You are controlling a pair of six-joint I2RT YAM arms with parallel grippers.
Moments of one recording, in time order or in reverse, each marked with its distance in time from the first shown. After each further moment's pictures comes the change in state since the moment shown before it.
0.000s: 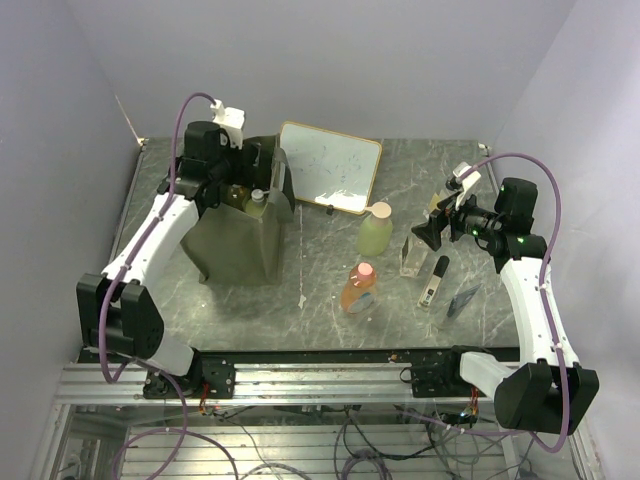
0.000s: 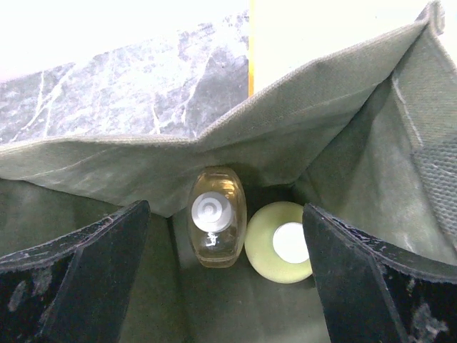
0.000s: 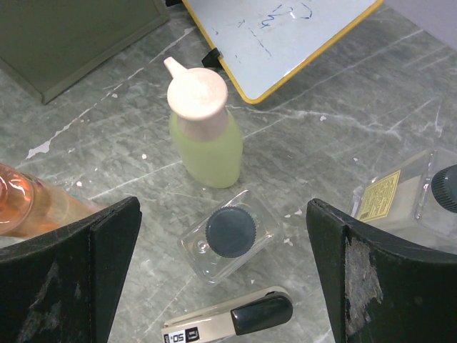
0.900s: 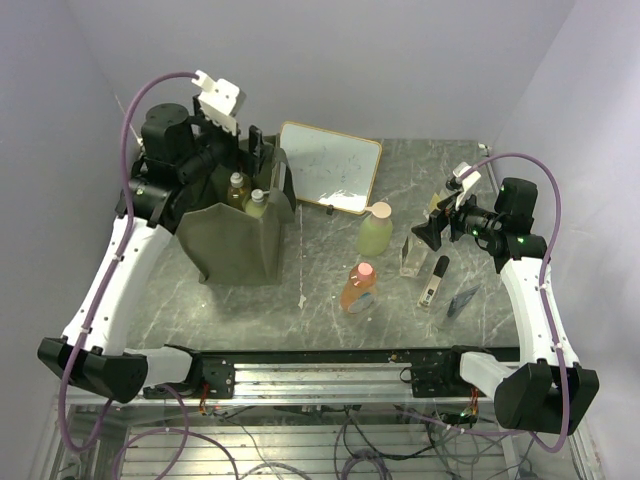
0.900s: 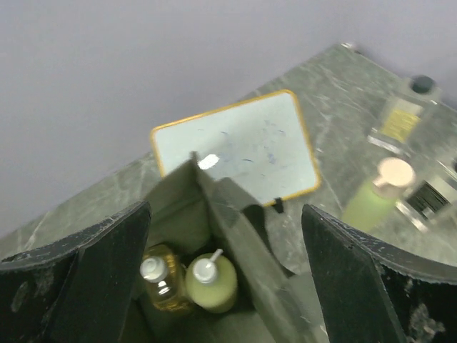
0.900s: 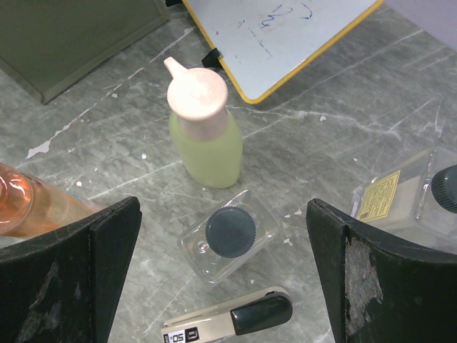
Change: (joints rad) left arm -0.056 -0.225 0.199 -0.091 0.261 0.027; right arm 0.000 0.000 0.000 0.000 0.000 -0.002
